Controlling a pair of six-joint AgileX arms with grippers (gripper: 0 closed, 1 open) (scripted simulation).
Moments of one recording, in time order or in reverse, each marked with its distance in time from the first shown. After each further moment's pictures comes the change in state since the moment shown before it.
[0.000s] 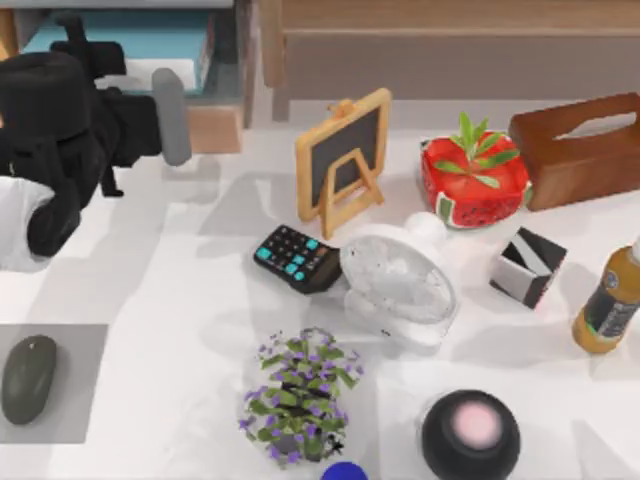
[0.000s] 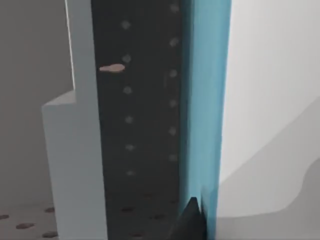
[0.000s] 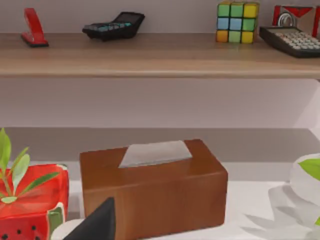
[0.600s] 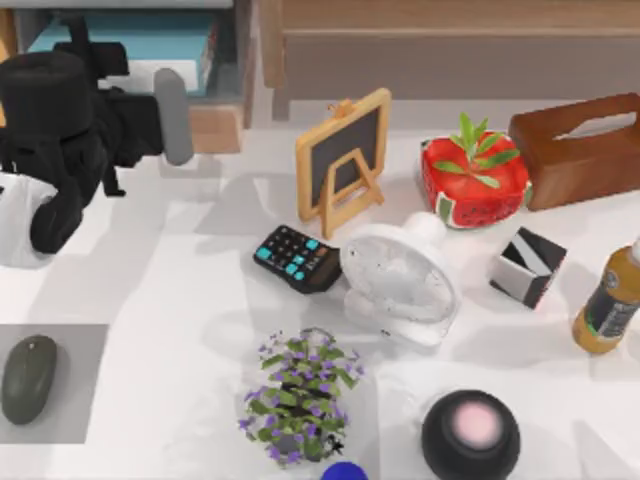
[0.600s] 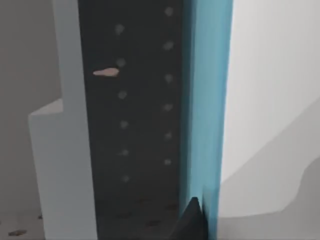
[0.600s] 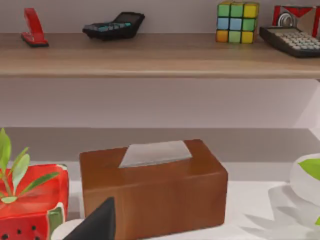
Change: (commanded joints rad) left arm -0.001 0.016 0.014 -0.004 0.006 0.000; right arm 0.000 0.000 0.000 0.000 0.000 0.000
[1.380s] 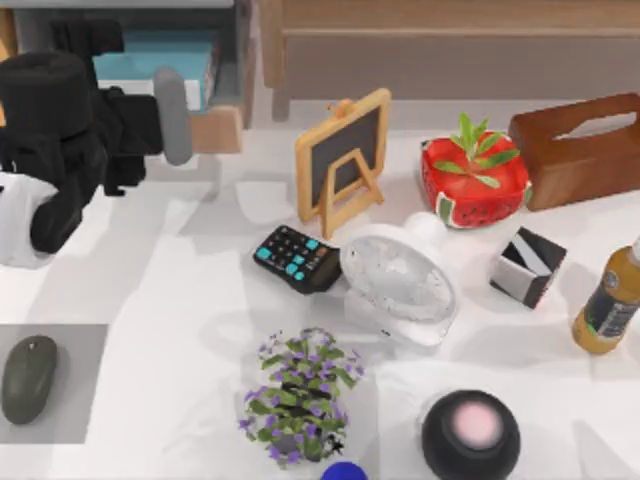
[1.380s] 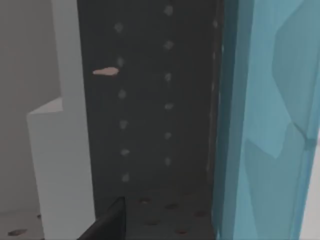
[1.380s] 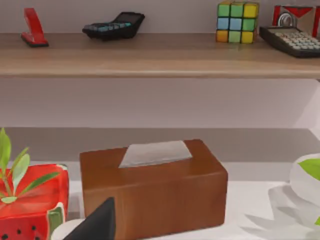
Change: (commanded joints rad) left arm 0.000 0.000 0.000 0.000 0.000 0.000; right arm 0.000 0.000 0.000 0.000 0.000 0.000
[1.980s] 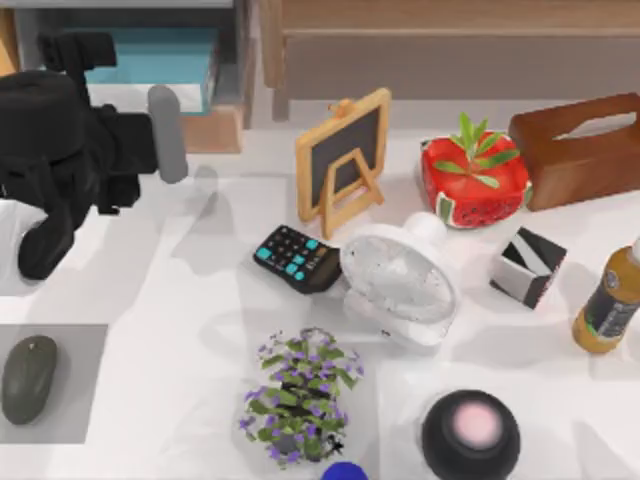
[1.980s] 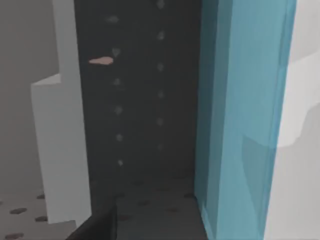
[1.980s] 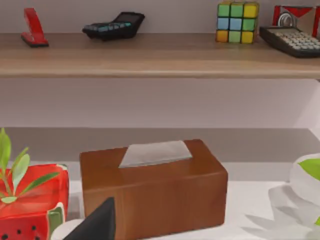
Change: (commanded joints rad) left arm -0.014 -0.077 -0.100 0.022 -0.015 -0.007; right arm 0.000 0.000 0.000 0.000 0.000 0.000
